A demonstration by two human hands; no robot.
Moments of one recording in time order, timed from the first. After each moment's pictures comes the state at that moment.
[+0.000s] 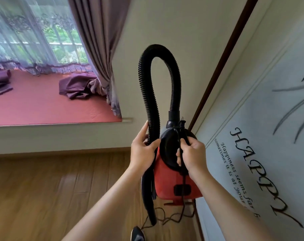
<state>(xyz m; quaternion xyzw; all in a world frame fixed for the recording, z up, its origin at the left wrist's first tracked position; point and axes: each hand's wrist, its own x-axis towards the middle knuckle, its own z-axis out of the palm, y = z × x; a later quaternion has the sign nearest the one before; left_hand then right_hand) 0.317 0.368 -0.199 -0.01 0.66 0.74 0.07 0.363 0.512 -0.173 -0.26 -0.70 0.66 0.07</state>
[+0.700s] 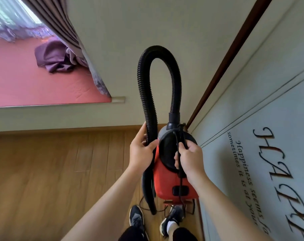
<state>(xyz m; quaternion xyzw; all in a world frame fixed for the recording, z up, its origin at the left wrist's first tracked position) 0.231 0.460 -0.330 -0.13 0.72 0.66 0.13 0.270 0.606 -0.320 -0.33 -0.66 0.67 -0.07</state>
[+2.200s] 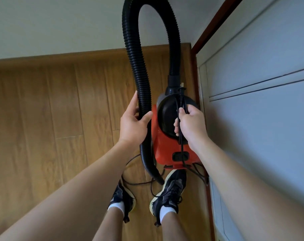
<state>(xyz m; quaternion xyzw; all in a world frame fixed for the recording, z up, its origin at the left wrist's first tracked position) 0.177 0.514 -0.813 -0.18 0.76 0.56 0.28 0.205 0.676 -0.802 -0.43 -0.68 0.57 -0.17</state>
